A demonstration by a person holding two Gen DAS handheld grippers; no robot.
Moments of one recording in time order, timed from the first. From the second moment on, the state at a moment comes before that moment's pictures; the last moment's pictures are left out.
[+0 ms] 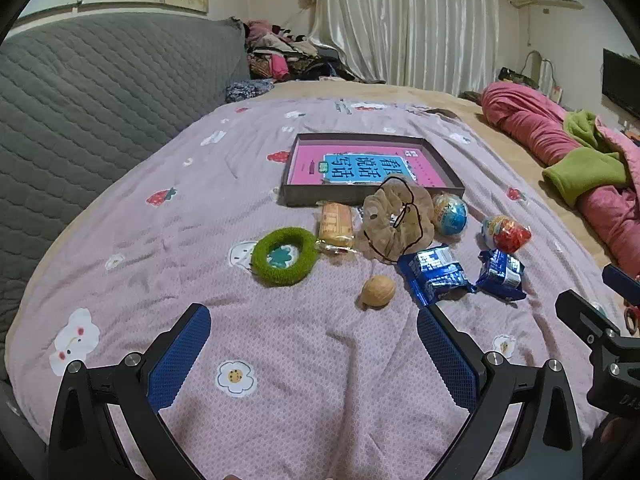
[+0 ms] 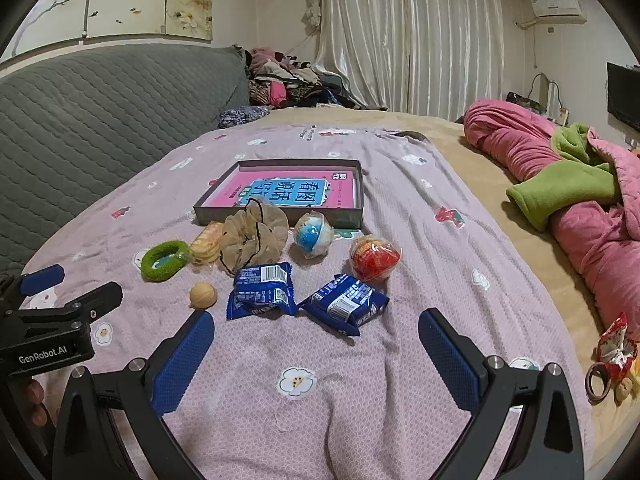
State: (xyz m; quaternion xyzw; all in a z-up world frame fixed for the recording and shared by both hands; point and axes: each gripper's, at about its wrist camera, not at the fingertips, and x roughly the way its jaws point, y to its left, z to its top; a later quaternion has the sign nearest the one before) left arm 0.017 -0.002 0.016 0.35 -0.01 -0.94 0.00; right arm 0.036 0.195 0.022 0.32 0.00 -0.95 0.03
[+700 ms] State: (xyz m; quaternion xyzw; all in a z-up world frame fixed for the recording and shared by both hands) left arm 0.003 0.005 -0.002 0.37 -0.02 -0.93 -0.03; right arm 0.026 0.211 0.018 0.34 -0.01 -0.94 0.02
